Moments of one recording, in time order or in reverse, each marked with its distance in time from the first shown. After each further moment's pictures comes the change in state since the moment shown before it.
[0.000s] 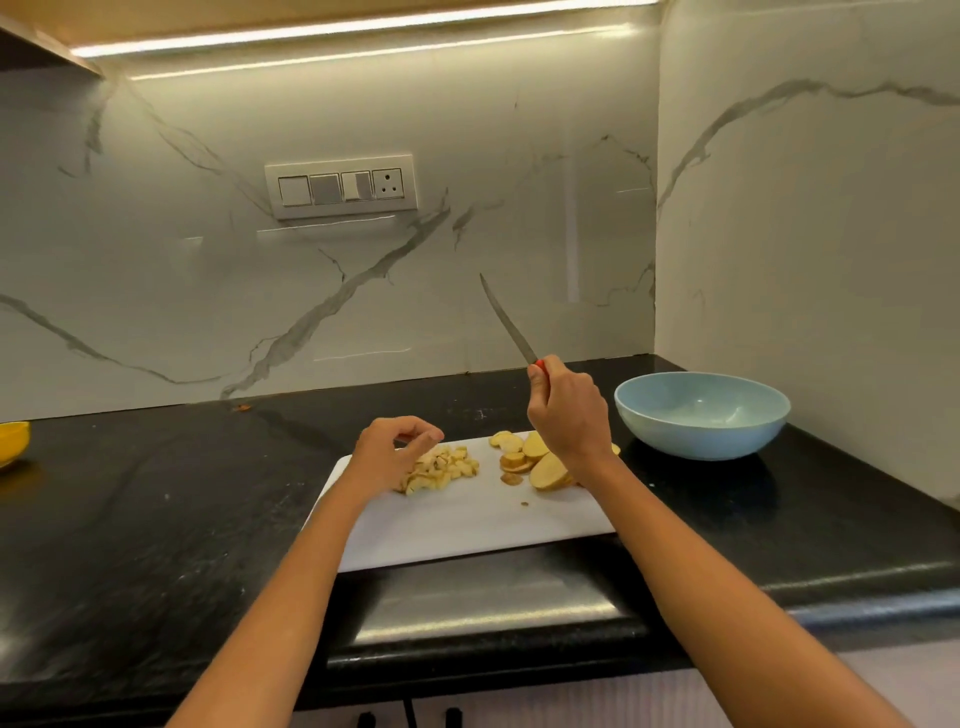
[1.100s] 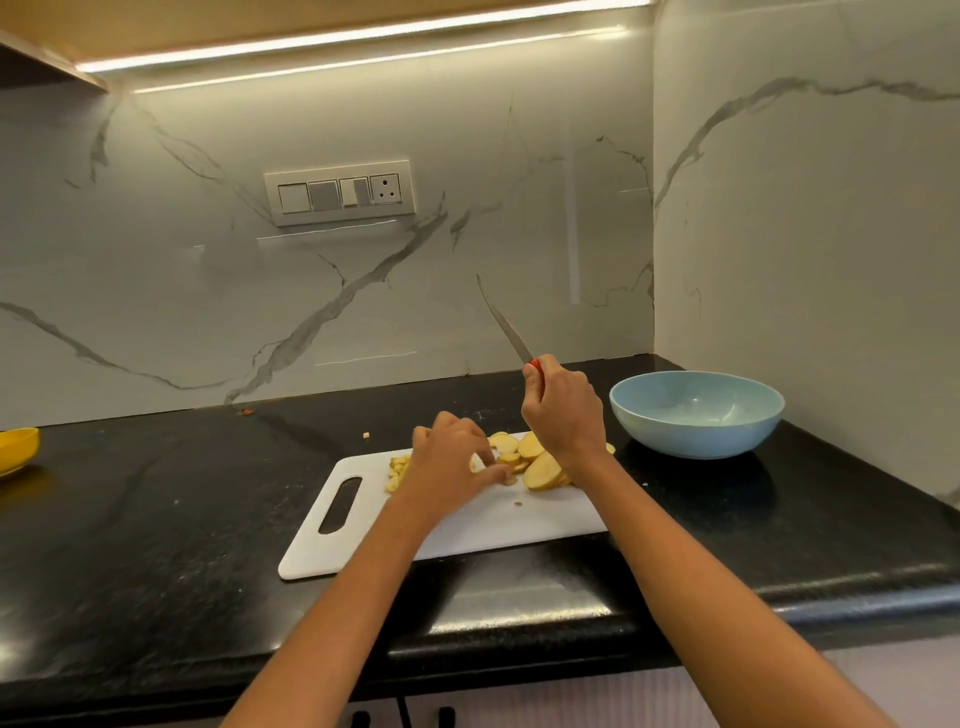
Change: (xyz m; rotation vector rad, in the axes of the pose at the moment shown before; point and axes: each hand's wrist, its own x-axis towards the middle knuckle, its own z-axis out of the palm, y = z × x) left_hand -0.006 0.045 0.048 0.655 -0.073 0.224; right_hand 0.001 0.002 -0.001 -0.007 0.016 0.027
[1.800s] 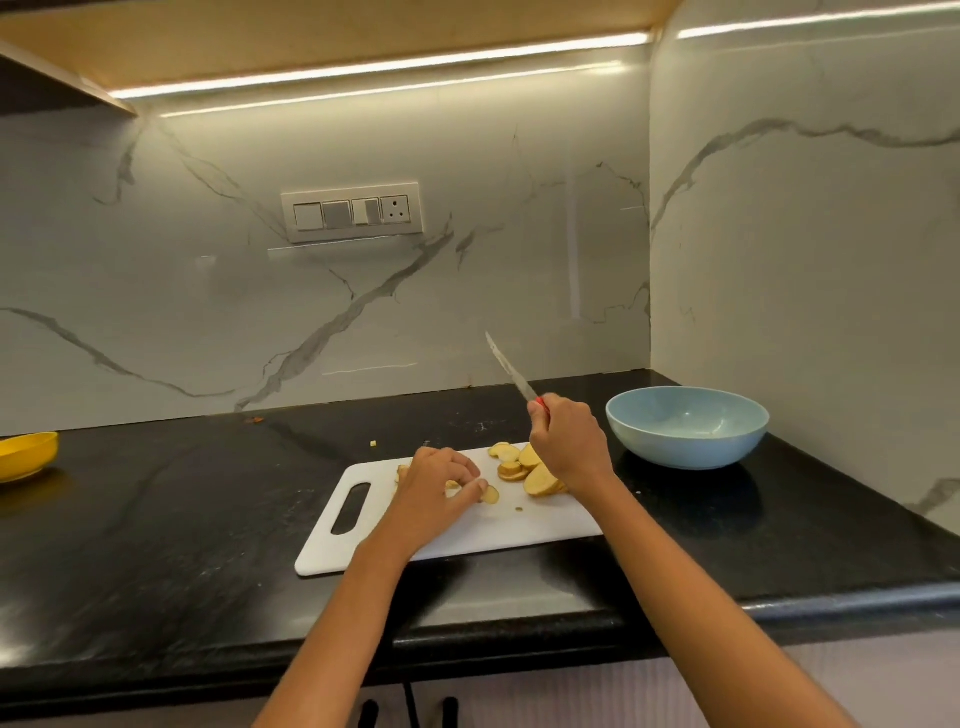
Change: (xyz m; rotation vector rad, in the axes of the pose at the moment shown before) left_hand -0.033 -0.015 0.000 -0.439 0.056 -0.099; right_hand -0.017 -0.007 -0.014 -0.014 -0.144 0.095
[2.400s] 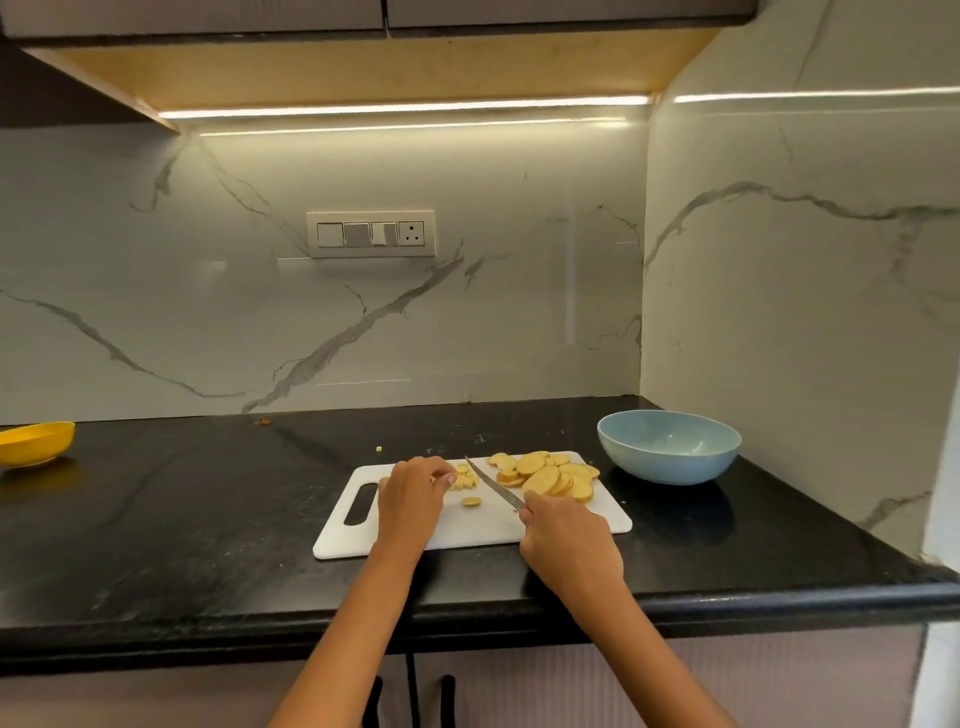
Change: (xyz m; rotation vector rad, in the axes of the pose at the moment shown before) left_hand -0.019 0.006 -0.009 0.061 0.265 -0.203; right_hand -0.100 -0.031 -0.032 -0.350 -0.338 -0.040
